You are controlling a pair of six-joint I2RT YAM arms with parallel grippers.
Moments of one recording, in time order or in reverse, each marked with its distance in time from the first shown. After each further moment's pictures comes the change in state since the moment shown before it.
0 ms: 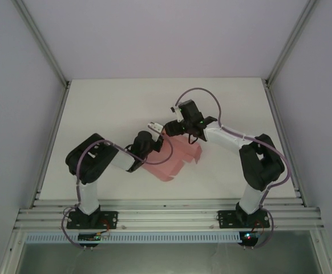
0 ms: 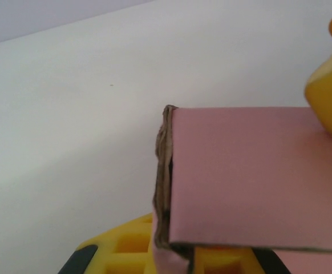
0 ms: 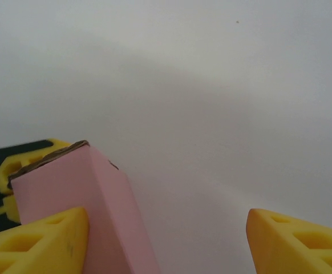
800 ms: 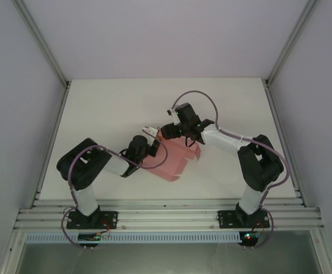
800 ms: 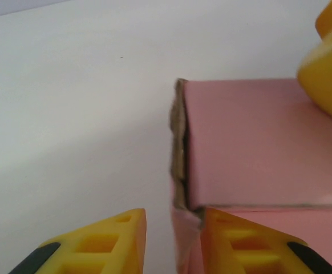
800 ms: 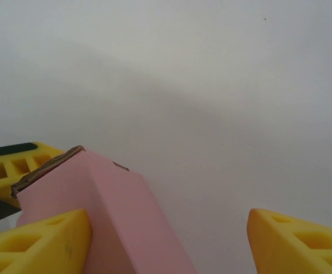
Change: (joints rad) left arm 0.019 -0.126 -0.120 -0.047 0.047 -0.057; right arm 0.047 -0.002 -0.031 0.038 -0.004 0.005
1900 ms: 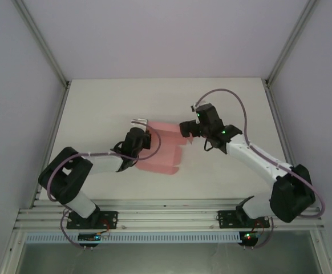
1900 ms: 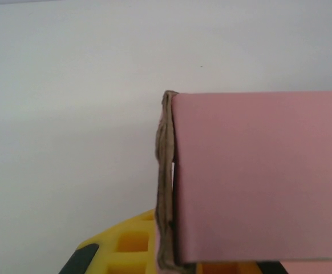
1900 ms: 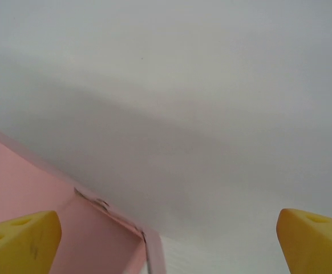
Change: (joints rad) left arm 0.022 -0.204 0.074 -0.386 -0.175 -0.191; right arm -0.071 -0.394 -0.146 -0.162 0.251 0.024
